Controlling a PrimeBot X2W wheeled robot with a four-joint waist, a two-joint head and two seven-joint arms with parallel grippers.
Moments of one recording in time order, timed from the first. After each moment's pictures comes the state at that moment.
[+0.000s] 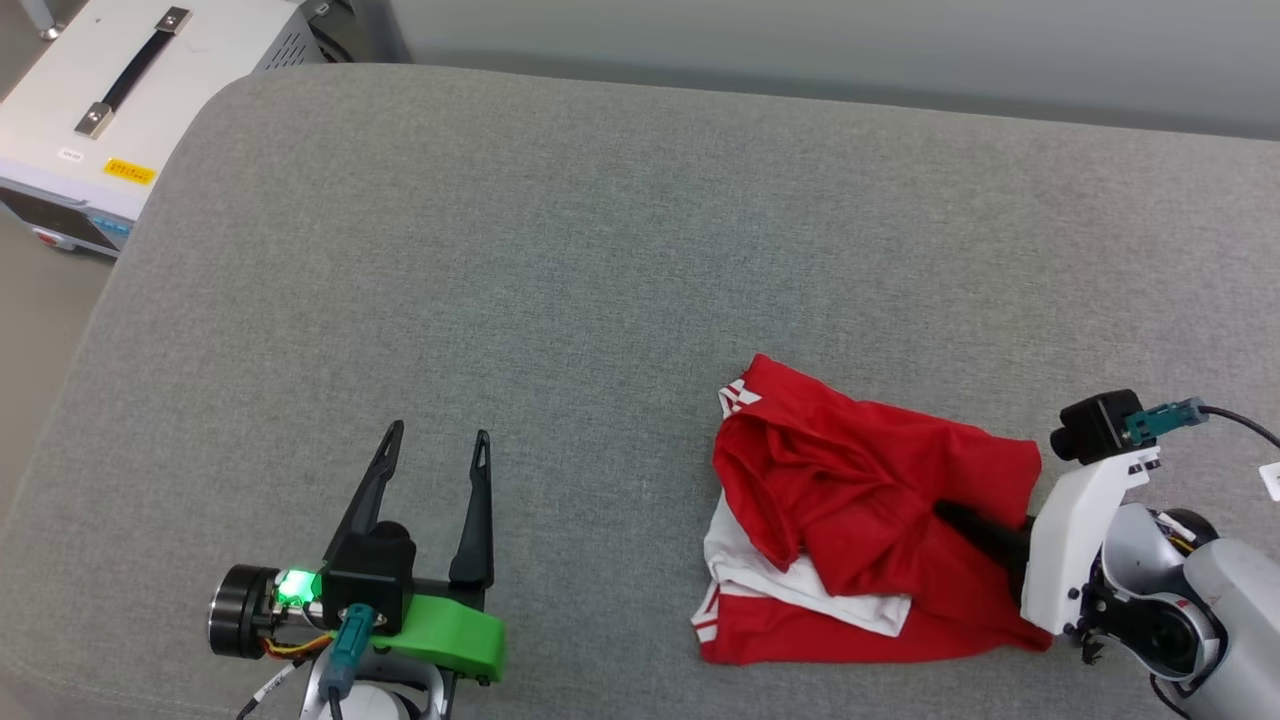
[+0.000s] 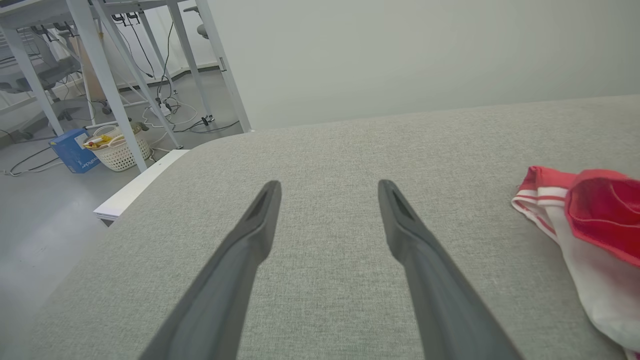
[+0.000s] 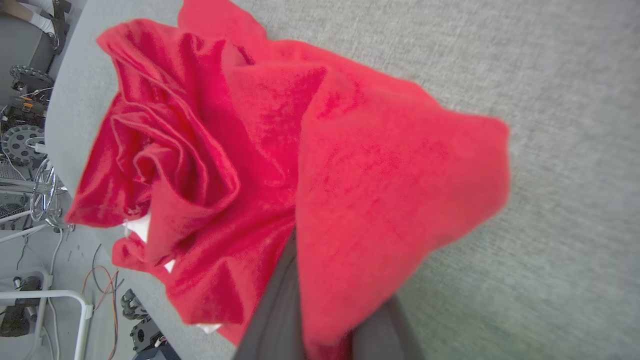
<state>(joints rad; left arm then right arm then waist) -0.03 0.12 -0.17 0.07 -0.02 0.06 -0.26 -0.36 -0.55 0.59 0.28 1.03 0.13 0.40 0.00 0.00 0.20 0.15</state>
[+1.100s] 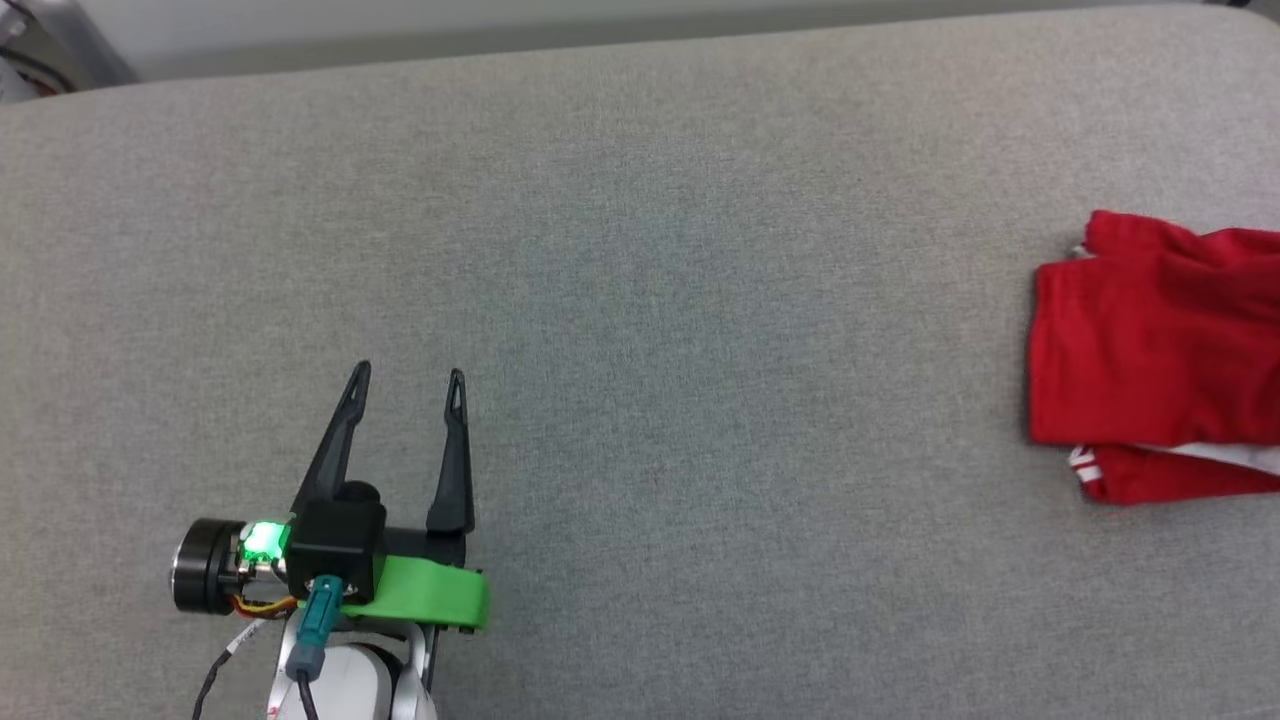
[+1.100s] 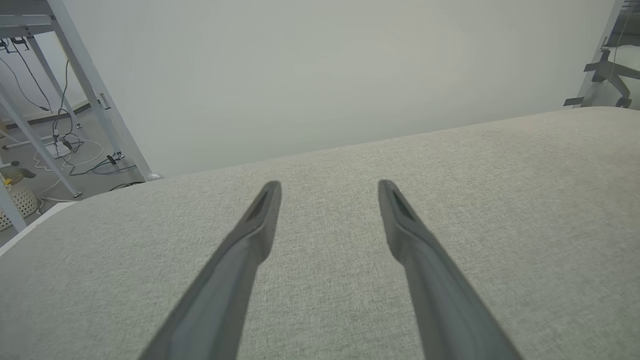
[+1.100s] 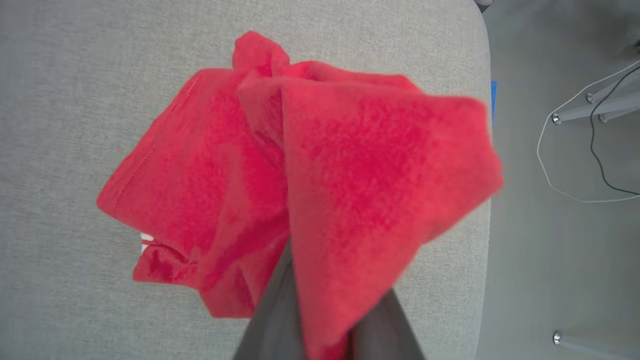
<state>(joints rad) -0.07 0.13 -0.15 -0.02 -0.01 0.08 -0.26 -0.49 -1.00 0.46 0.22 0.88 0.13 0.45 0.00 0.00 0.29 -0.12</state>
